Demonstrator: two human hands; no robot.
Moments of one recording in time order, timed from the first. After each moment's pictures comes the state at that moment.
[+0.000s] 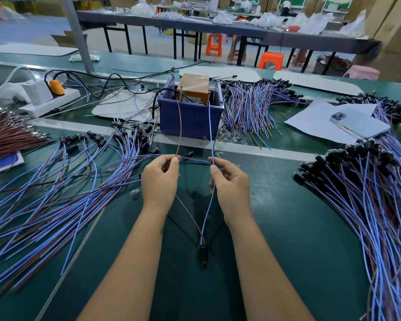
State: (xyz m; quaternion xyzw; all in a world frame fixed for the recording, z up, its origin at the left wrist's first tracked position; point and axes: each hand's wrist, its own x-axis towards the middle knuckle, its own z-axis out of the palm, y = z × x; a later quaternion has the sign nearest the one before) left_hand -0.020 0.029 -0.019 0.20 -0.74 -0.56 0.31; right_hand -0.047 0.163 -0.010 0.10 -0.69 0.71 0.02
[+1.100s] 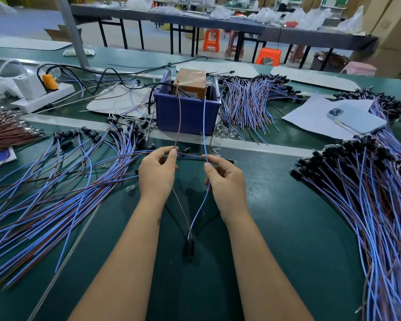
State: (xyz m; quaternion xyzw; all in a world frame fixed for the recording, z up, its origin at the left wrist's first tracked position) left_hand -0.032 0.023 -0.026 0.21 -0.75 -0.56 0.29; right_hand -0.045 0.164 -0.013 0.12 -0.70 0.70 0.00
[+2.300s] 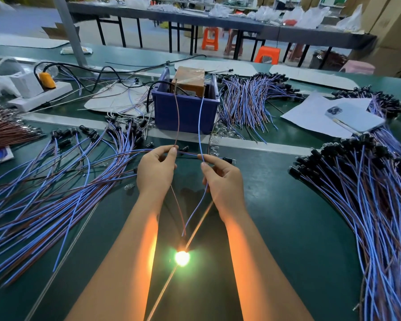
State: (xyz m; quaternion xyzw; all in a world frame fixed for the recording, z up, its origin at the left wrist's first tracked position) left_hand -0.035 0.021 -0.023 0.23 -0.75 -0.56 0.27; right_hand -0.042 0.164 -0.010 0.14 -0.71 0.69 0.00
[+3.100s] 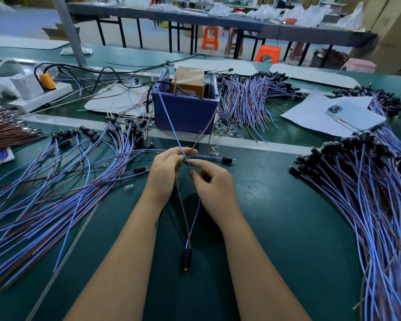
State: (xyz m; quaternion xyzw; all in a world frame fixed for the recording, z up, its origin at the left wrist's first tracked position) left_hand -0.027 0.037 -0.007 0.07 -0.66 -0.72 0.19; right_hand -0.045 0.156 -0.028 0.21 -0.78 0.59 0.06
